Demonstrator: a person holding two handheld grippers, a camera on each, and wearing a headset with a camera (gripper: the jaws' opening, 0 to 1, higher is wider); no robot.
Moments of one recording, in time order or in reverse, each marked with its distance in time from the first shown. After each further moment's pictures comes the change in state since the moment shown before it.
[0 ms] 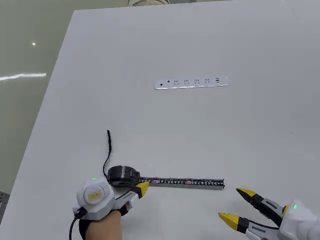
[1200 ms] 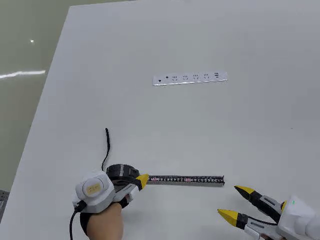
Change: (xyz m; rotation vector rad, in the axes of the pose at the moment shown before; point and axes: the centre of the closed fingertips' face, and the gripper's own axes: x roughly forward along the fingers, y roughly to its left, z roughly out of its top) left arm 0.010 -0.004 0.008 -0.023 -0.006 -0.005; right arm 0.004 -0.002 -0.006 0.029 0.004 0.002
